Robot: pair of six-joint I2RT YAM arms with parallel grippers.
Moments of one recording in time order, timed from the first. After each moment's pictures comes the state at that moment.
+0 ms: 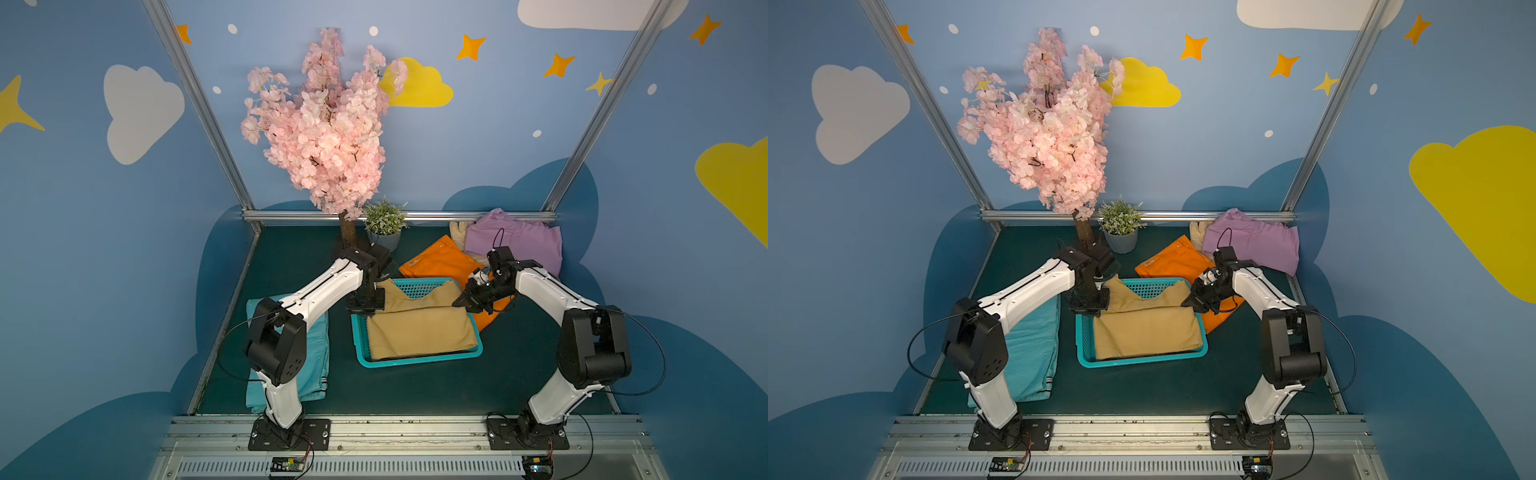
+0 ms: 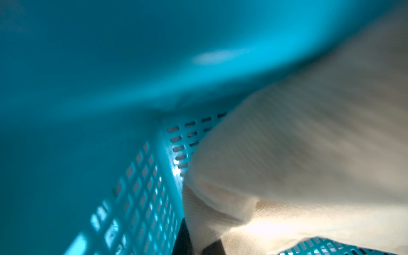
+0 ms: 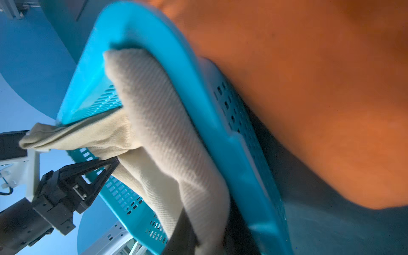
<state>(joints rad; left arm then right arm) -0.57 1.83 1.55 -1.24 0.05 -0.57 0.21 1.69 1.21 -0.89 -0.68 0.54</state>
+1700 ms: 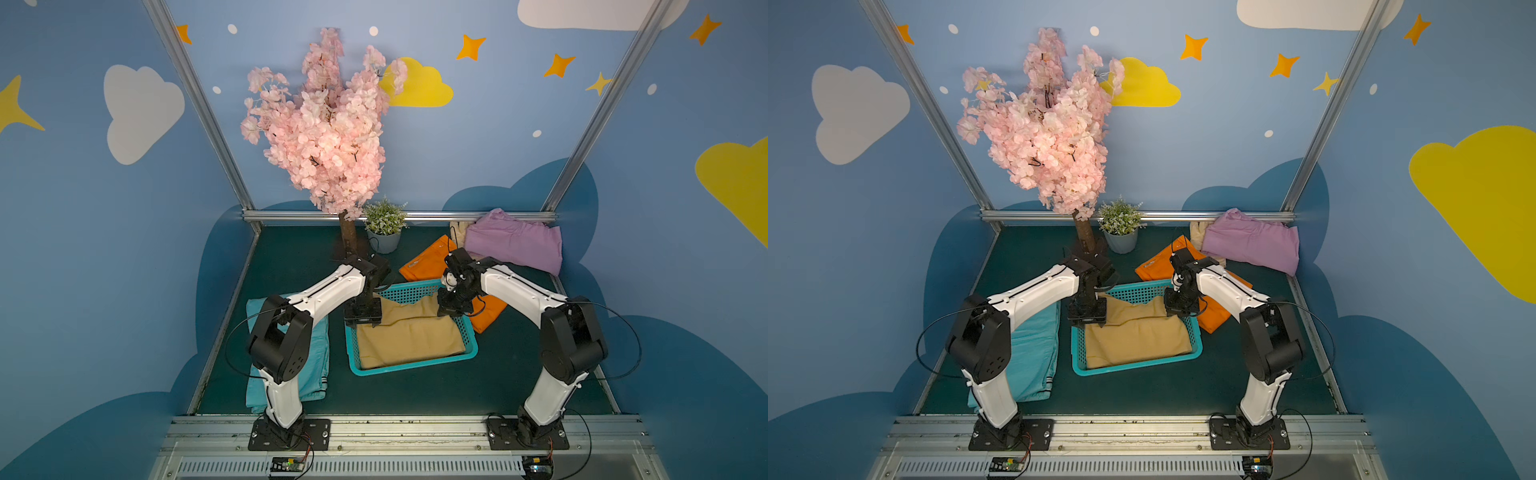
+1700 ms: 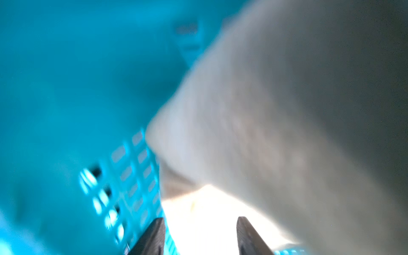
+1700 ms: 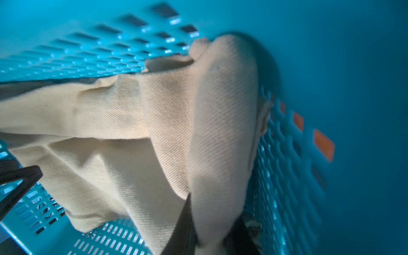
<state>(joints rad) -0.57 1.82 1.45 -1.24 0.03 -0.65 0.50 1.76 1.32 -0.93 -0.27 0.45</state>
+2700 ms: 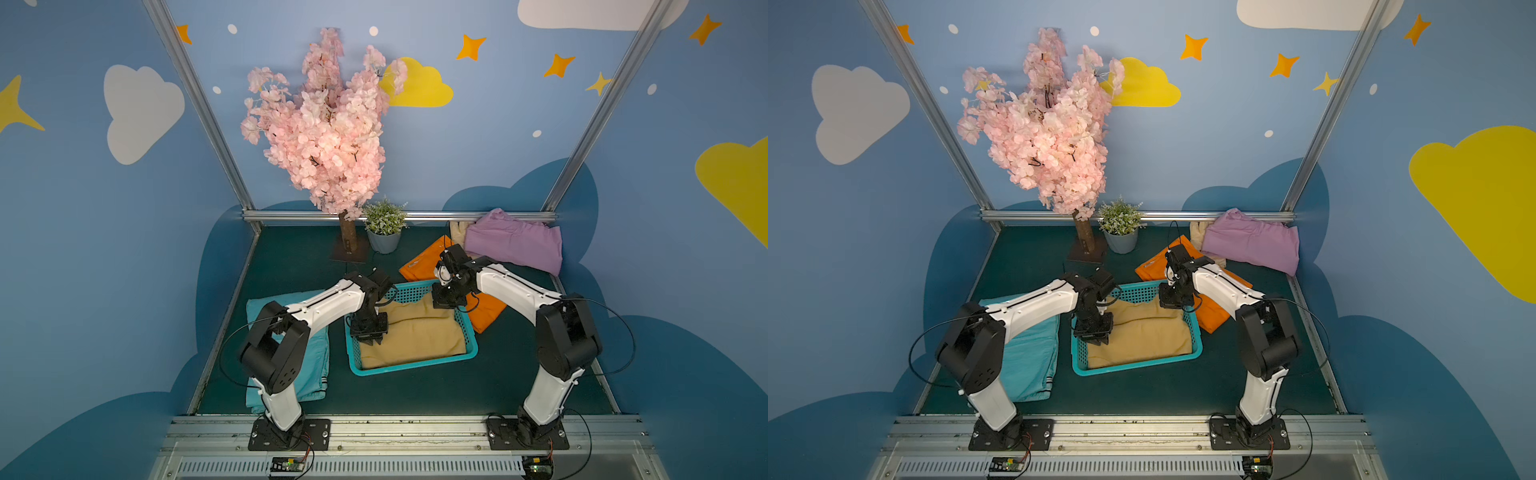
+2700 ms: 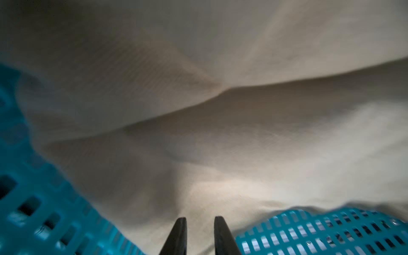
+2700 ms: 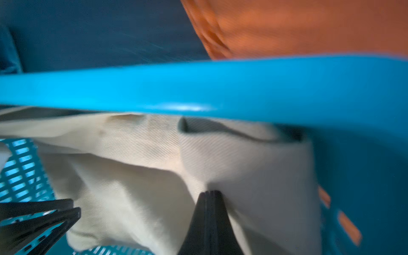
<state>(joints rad) -0.62 1.78 1.25 -1.06 0.24 -0.65 0.51 1.84 1.35 -0.82 -0.24 0.39</state>
